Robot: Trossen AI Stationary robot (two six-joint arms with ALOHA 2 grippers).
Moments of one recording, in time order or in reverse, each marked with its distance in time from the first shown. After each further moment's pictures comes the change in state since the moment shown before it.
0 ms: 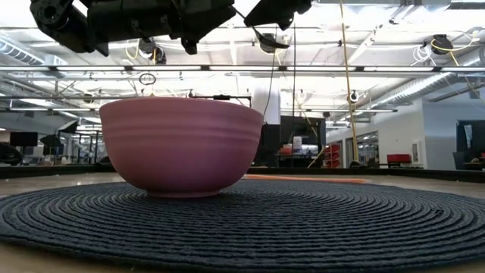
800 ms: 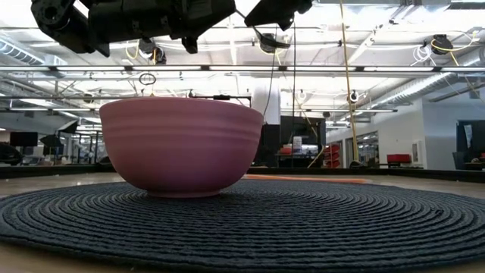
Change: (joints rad) left arm 0.001 0.000 0.000 -0.001 0.026 0.022; right arm 0.005 0.000 0.000 -0.003 -0.001 0.013
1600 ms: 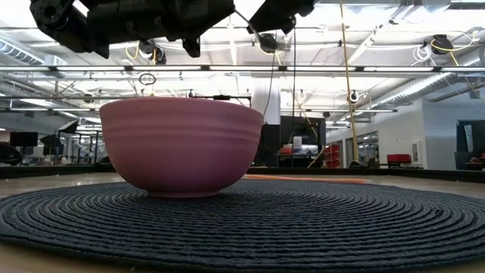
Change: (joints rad) left arm 0.001 -0.007 -0.001 -0.067 0.090 -0.066; right arm -0.001 0.001 -0.001 -0.028 0.006 0.014
